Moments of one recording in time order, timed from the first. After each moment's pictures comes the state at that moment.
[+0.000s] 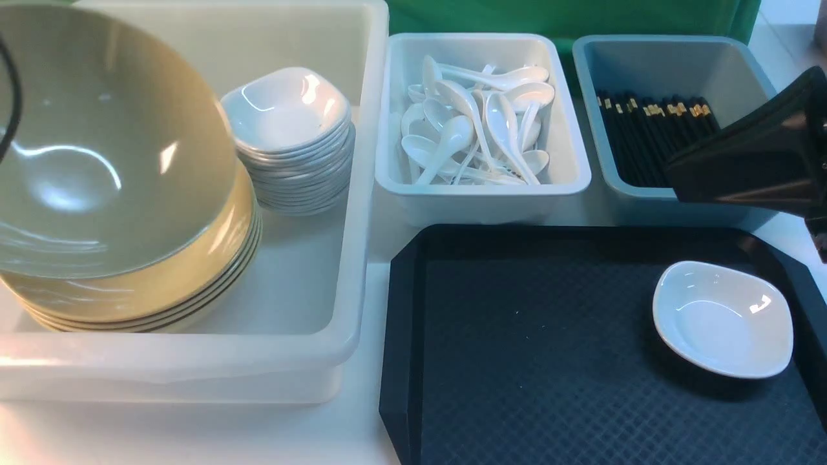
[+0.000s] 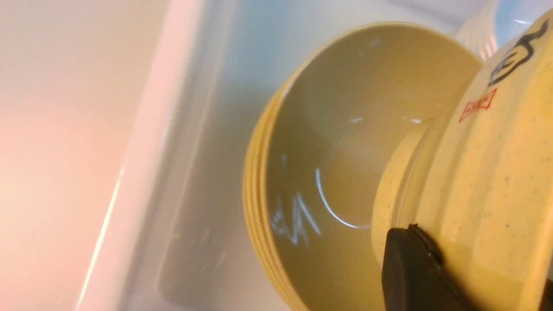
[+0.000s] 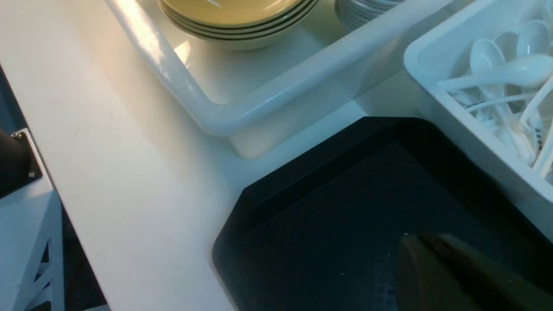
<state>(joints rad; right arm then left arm) 0.32 1.09 -1.23 0.52 1.08 -0.61 0.49 1.29 -1.30 -0.40 1.10 0.25</state>
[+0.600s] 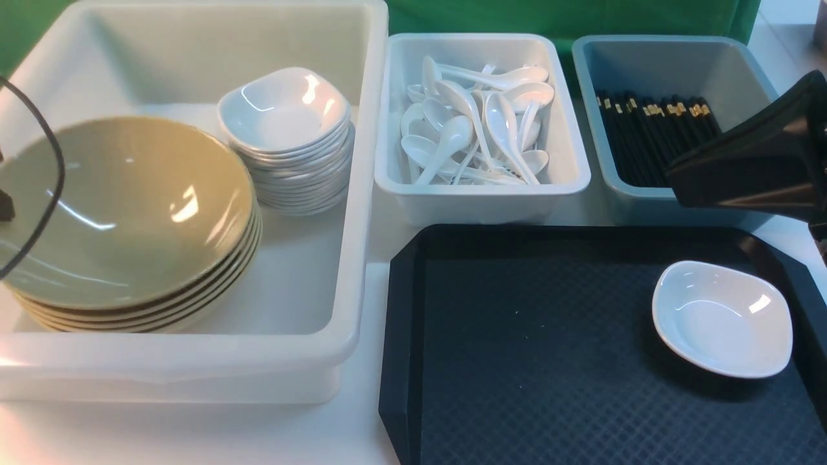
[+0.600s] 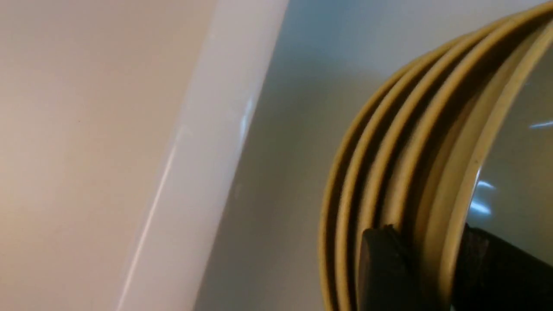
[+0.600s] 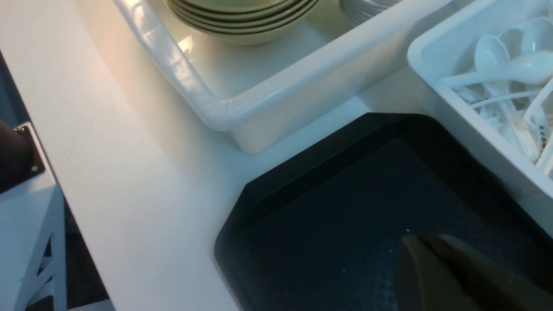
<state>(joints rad) 0.32 1.09 -1.23 0.52 1.09 -0.61 0.50 1.56 -1.21 -0.43 0.92 0.33</state>
